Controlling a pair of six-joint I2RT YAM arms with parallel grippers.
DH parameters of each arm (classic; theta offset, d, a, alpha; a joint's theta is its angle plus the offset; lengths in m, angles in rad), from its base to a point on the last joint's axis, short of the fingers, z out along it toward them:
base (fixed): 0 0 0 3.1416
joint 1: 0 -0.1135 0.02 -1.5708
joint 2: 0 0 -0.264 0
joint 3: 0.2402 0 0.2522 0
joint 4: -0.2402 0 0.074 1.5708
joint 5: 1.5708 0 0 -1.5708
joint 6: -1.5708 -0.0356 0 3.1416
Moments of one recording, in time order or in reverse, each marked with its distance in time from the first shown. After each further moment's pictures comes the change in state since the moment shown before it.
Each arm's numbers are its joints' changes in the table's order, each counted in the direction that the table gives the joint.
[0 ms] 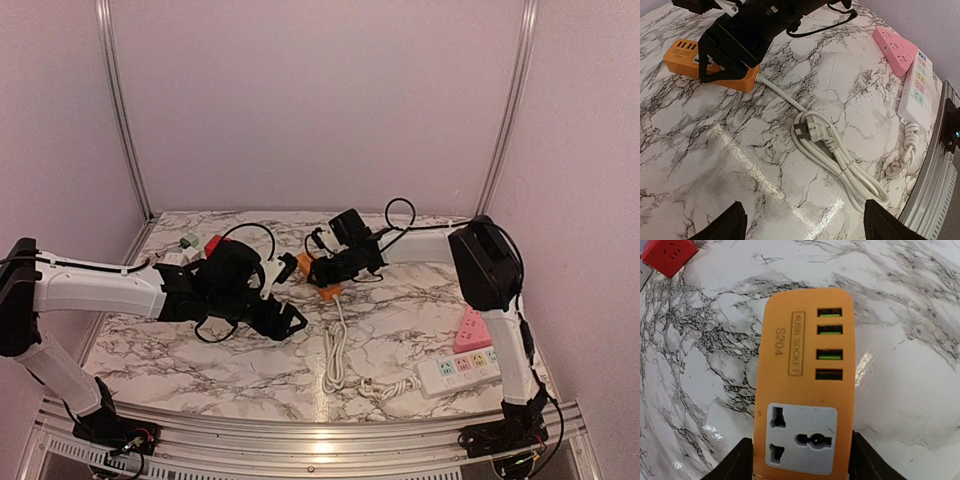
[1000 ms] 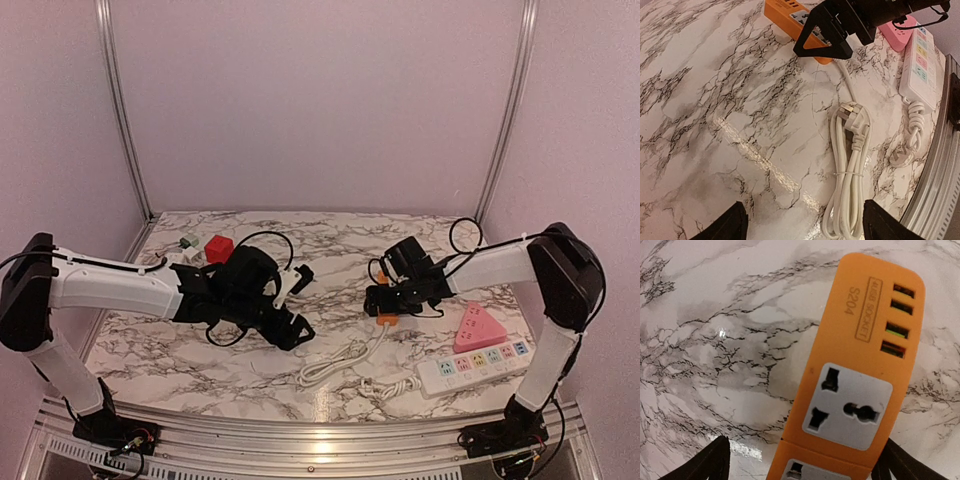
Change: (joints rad) left arm 0.042 -0.085 0.071 -0.056 -0.001 -0.068; right arm 0.051 0.535 -0.743 0.085 0.208 -0.245
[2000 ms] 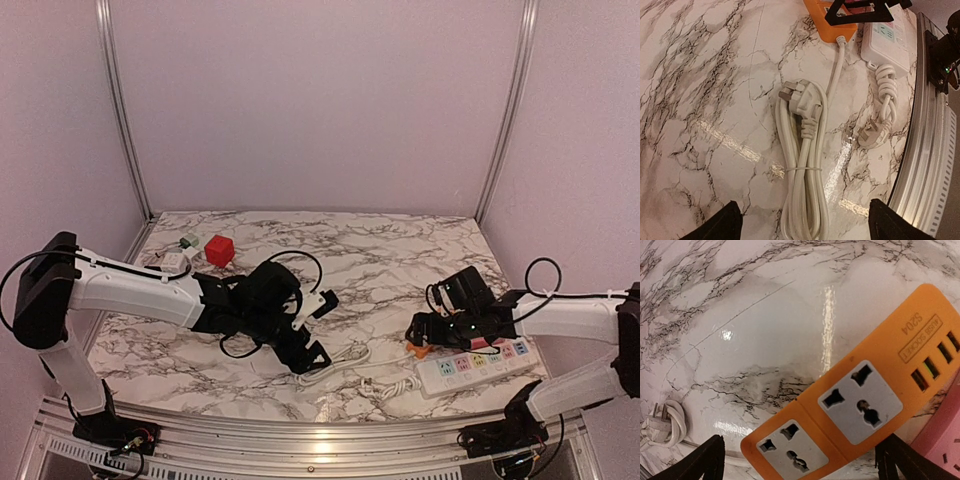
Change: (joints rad) left arm 0.084 -0.099 0.052 -0.014 0.113 -0.091; right arm 0.068 0.549 -0.432 -0.129 -0.042 -0.117
